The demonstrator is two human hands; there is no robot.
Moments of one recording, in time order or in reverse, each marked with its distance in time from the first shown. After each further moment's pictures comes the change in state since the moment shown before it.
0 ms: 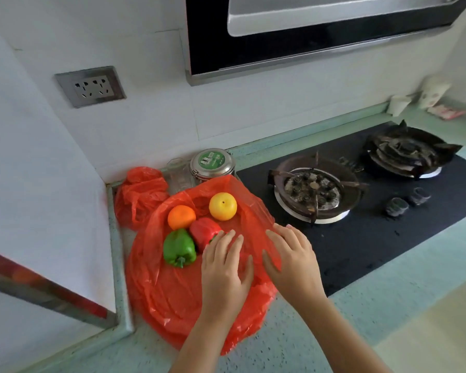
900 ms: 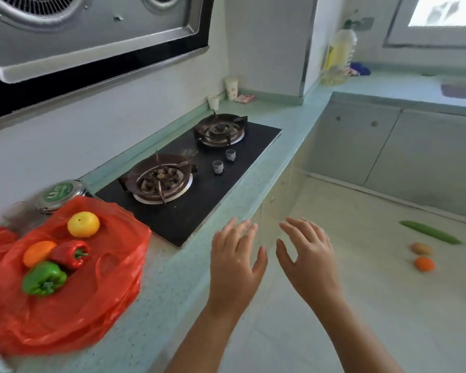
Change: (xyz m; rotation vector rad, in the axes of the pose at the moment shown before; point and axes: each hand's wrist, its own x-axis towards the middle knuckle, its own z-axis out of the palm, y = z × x) left_hand -0.121 0.283 -0.021 -0.391 -0.237 0.504; right_hand -0.260 0.080 -0.232 -0.235 0.458 0.443
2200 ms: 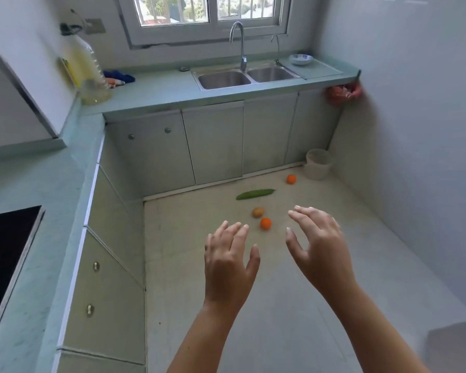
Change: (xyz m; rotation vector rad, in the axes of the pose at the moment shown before) left_hand 0.162 0.220 0.323 -0.523 -0.375 0.381; right_hand 0.077 0.309 -0.165 -0.539 0.360 0.553
